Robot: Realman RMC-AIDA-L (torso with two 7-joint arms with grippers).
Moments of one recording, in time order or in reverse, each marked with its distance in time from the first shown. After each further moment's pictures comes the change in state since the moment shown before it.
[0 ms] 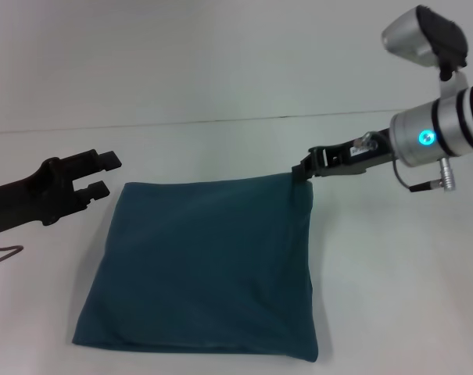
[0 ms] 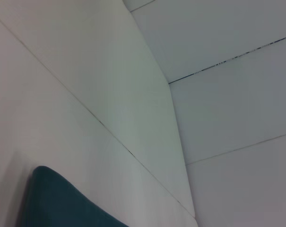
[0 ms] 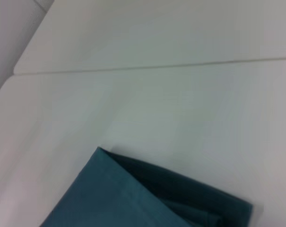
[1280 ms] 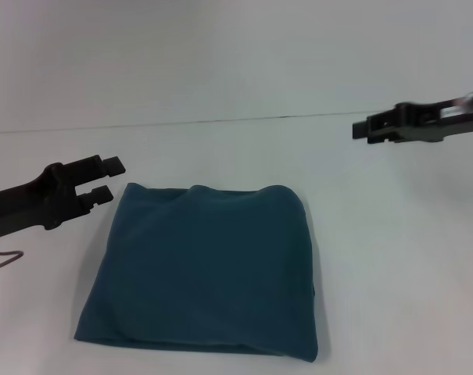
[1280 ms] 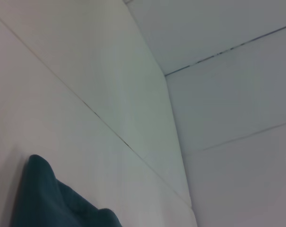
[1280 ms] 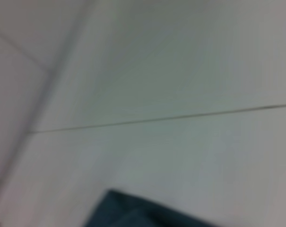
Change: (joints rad) left arm 0.002 0.005 0.001 -0.003 0.008 0.037 0.023; right arm -0.095 -0.134 0.191 -0.044 0.094 -0.190 -0.082
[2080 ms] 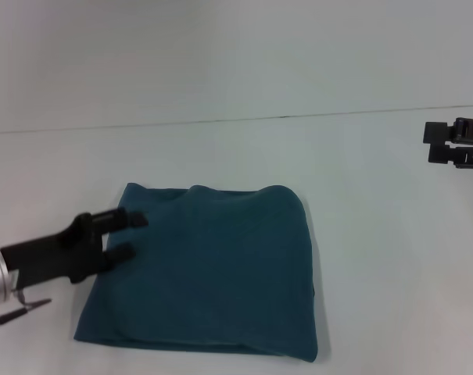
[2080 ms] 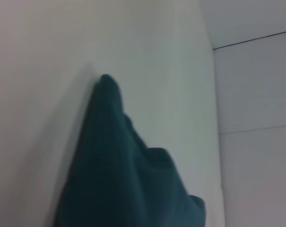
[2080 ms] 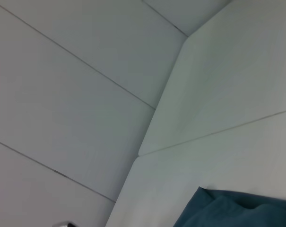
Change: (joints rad) left arm 0.046 -0.025 0.110 -0.082 0.020 -0.093 -0.118; right arm -0.245 -0.037 0.166 -0.032 0.287 -0.372 -0.105
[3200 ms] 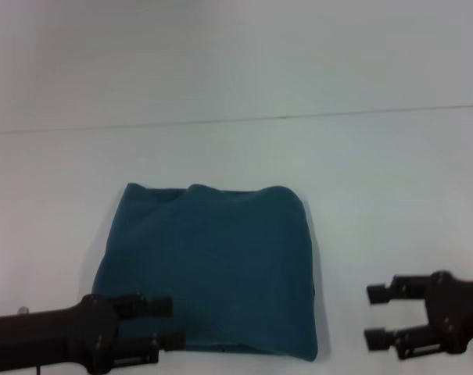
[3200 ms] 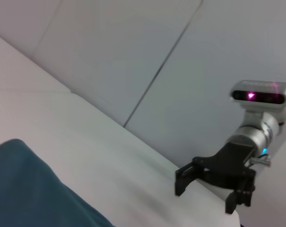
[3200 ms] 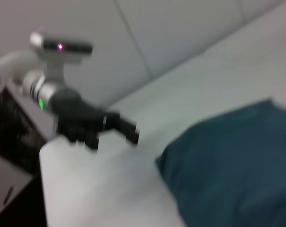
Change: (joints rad) left arm 0.110 -0.018 0.097 0.105 -0.026 0.463 0.955; right arm -0.109 0.238 -0.046 -0.158 -0.284 -0.142 -0.741
